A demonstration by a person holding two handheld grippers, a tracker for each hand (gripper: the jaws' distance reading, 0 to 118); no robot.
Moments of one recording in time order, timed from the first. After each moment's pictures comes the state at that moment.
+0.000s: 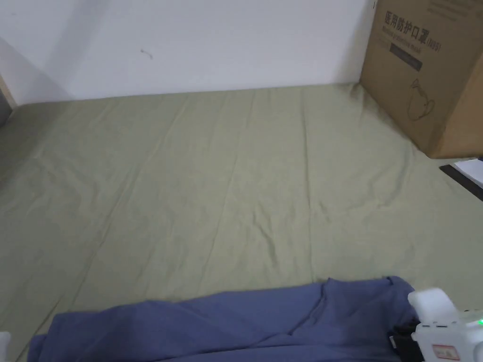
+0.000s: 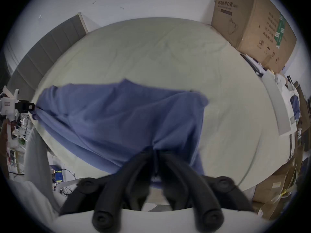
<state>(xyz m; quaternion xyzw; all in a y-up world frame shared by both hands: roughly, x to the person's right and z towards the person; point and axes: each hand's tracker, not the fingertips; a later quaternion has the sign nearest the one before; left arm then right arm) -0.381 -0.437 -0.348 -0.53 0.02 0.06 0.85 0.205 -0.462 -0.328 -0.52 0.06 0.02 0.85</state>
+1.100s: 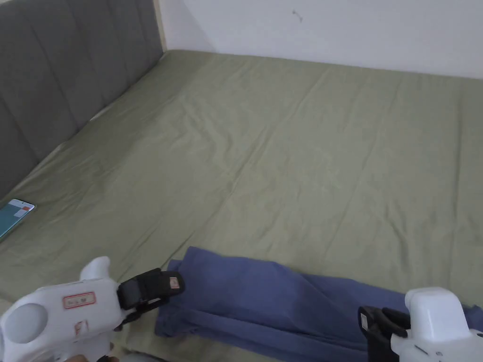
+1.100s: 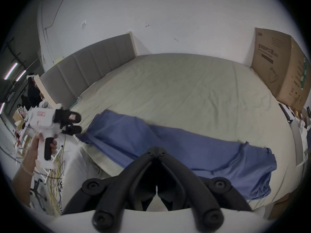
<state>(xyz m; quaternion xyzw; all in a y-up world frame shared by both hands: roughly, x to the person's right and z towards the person) -0.474 -0.473 -0.337 -0.42 -0.07 0.43 0.80 -0.033 -0.377 -0.321 -0.38 0.22 0.02 0.90</state>
